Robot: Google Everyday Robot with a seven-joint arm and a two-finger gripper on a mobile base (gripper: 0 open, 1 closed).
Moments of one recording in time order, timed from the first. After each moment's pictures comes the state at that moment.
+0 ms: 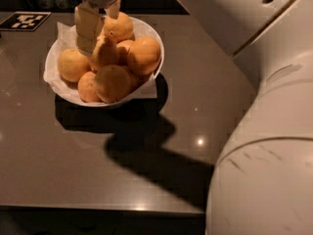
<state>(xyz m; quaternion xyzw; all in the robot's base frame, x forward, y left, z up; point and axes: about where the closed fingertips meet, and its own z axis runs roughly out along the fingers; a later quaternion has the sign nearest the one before) 0.597 0.122 0.997 -0.58 0.79 0.00 0.17</state>
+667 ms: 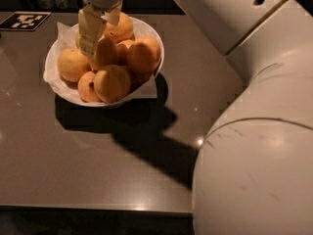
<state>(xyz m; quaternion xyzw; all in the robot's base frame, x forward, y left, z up) 0.609 0.124 0.983 -0.58 0.80 0.03 0.16</state>
